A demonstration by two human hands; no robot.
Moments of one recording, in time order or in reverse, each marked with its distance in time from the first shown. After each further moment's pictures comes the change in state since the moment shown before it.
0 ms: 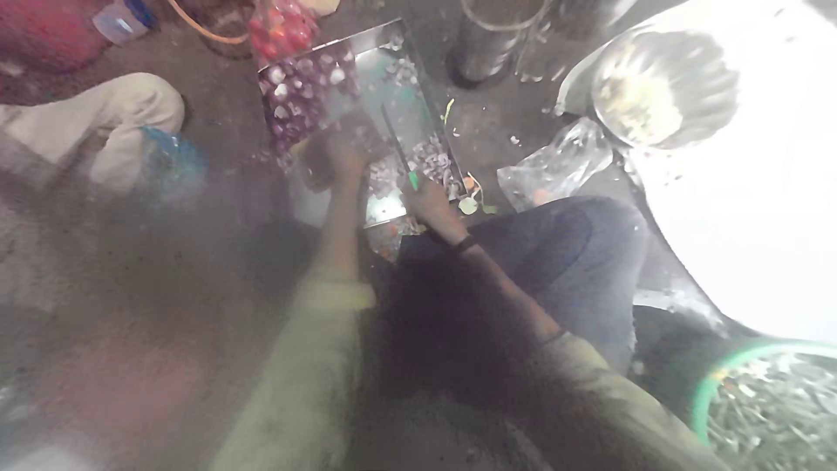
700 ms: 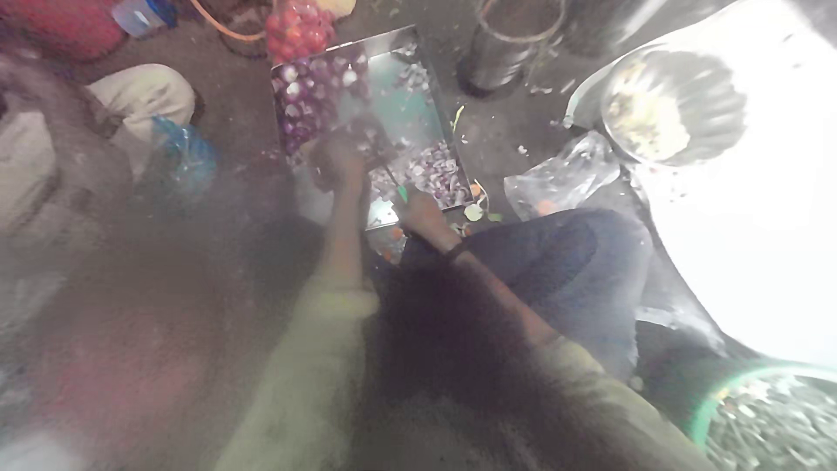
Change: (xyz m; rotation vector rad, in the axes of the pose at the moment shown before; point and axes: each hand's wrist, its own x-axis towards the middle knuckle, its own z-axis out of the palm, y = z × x) left_hand -0.003 -0.014 -0.009 0.148 0.066 -0.133; right_hand -0.029 0.005 0.022 -0.067 -0.044 -0.081
